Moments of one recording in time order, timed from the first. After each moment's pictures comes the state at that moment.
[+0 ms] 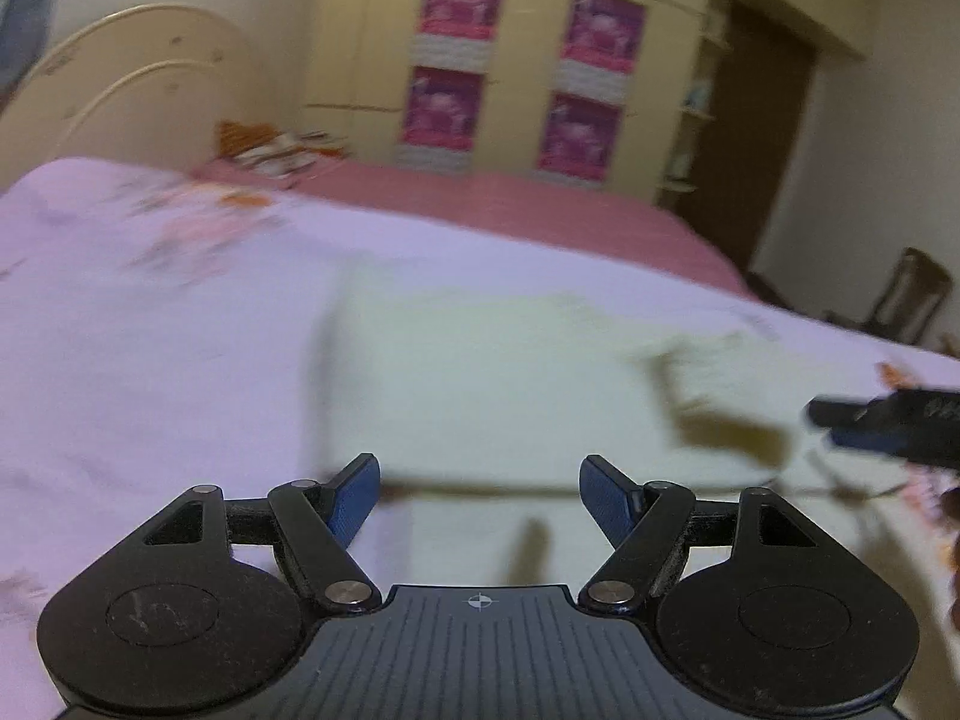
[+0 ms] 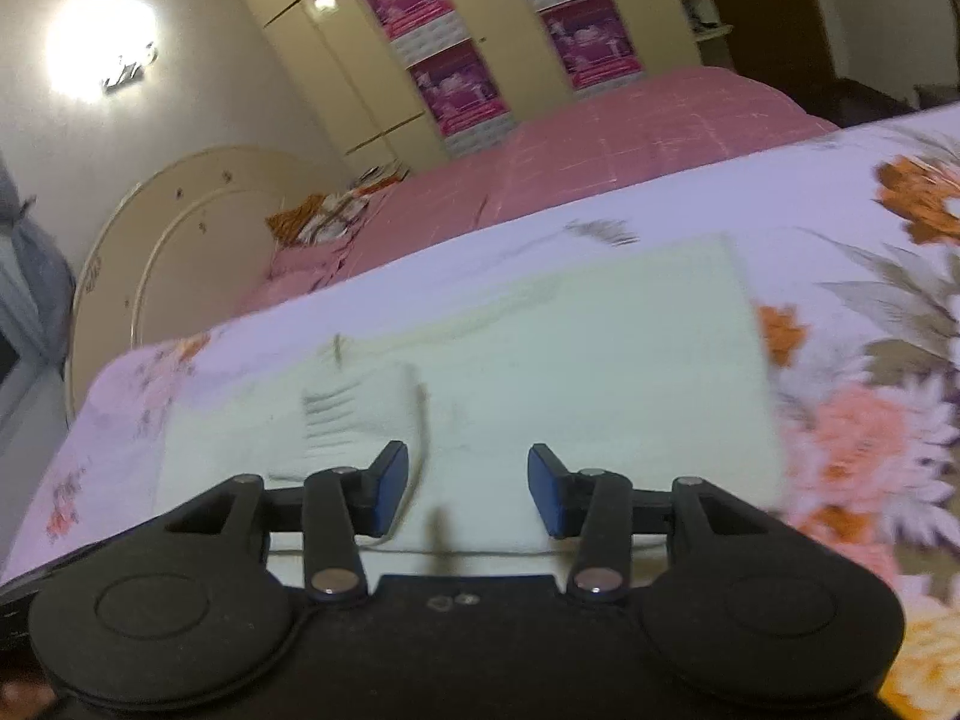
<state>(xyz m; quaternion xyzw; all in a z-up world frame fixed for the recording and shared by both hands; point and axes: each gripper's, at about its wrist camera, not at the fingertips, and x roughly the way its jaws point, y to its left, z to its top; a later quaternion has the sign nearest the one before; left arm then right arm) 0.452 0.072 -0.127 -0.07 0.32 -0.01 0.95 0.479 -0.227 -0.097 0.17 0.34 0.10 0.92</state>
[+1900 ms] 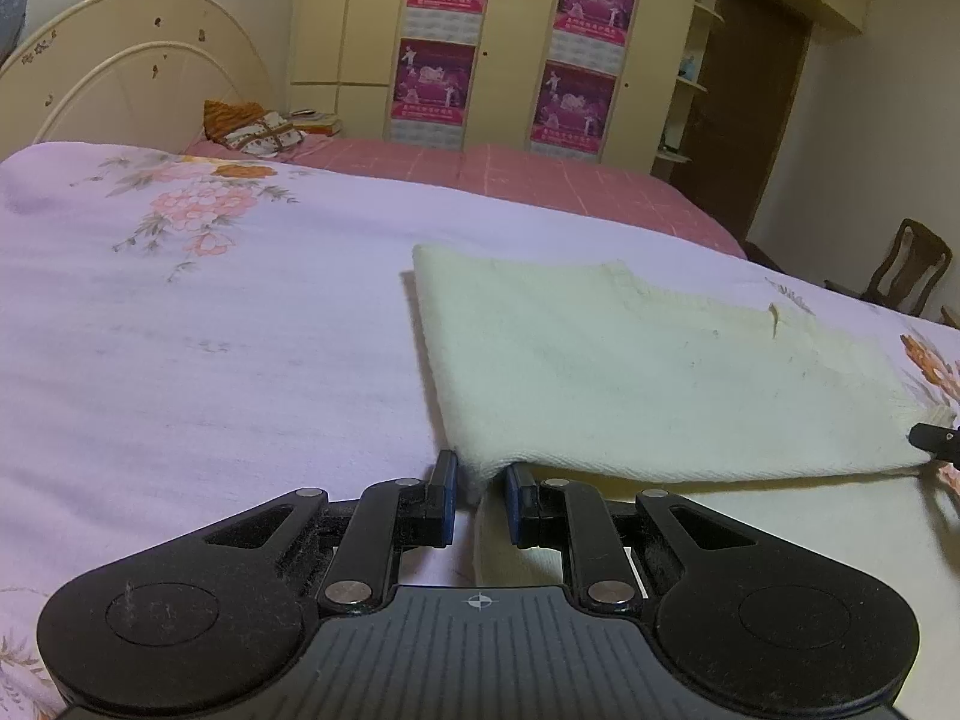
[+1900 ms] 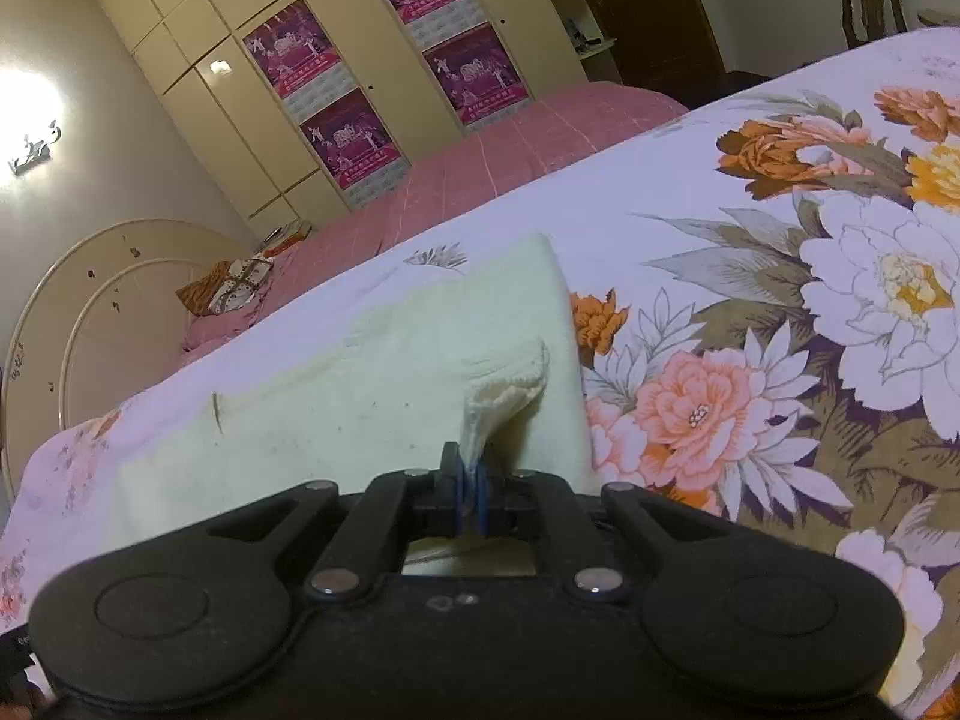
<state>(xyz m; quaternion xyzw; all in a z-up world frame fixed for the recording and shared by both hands) 0.491 0.078 -0.145 -0.06 0.34 -0.04 0.94 0.451 -0.296 -0.116 0.24 0.31 -0.01 0.92</state>
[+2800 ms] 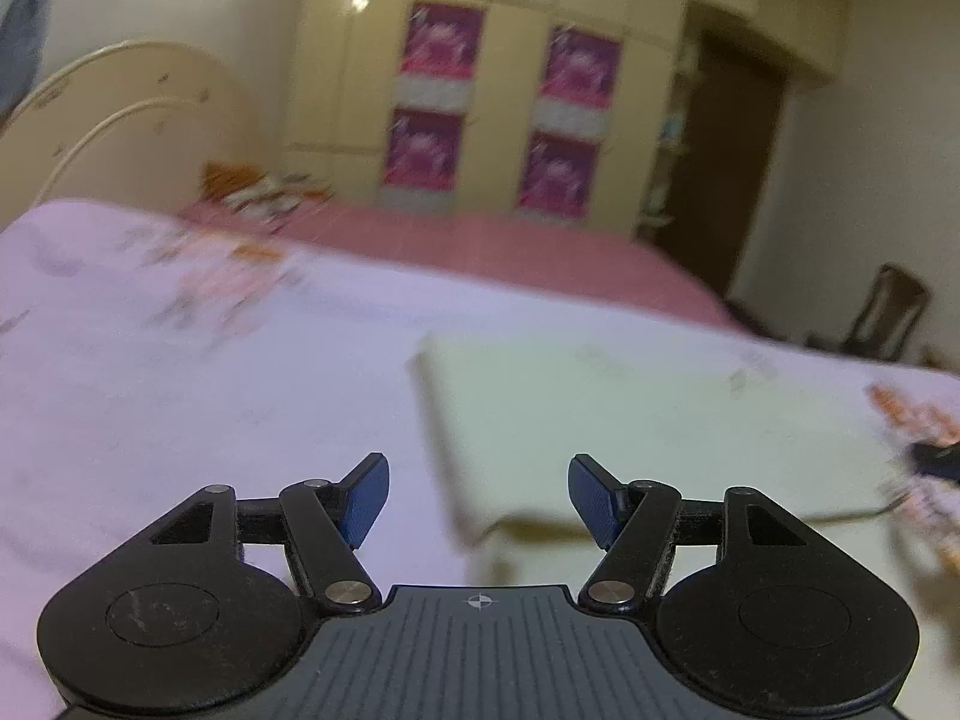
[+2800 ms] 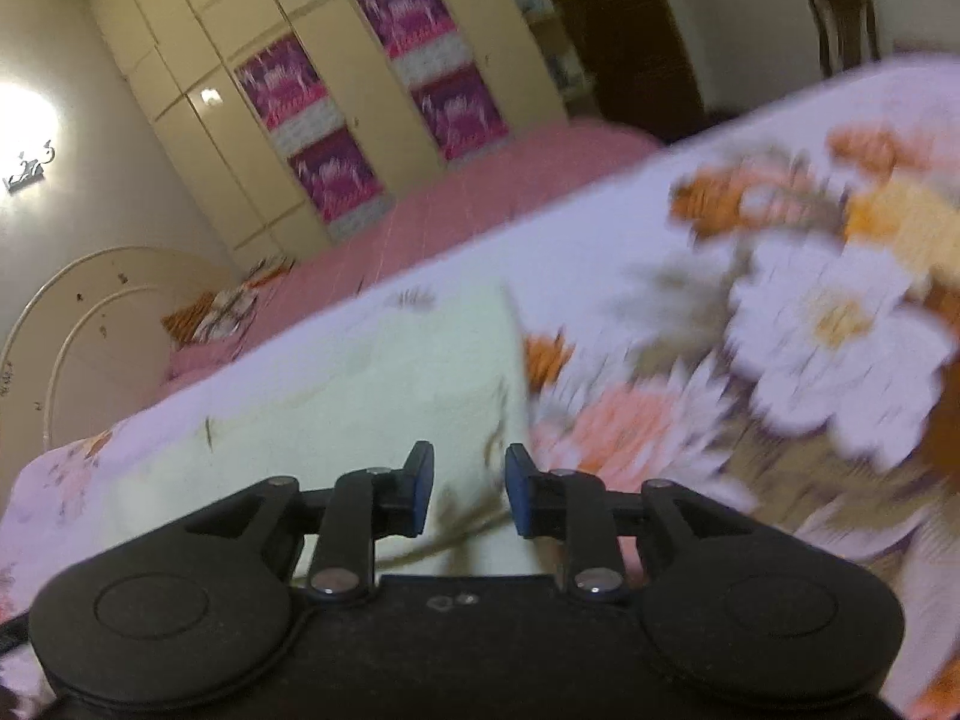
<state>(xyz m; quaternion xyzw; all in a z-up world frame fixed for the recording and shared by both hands) 0.460 0.085 -0.111 -0.07 0.26 -0.06 0.96 0.416 -0.300 -0.089 0.20 0.26 -0.04 0.94</state>
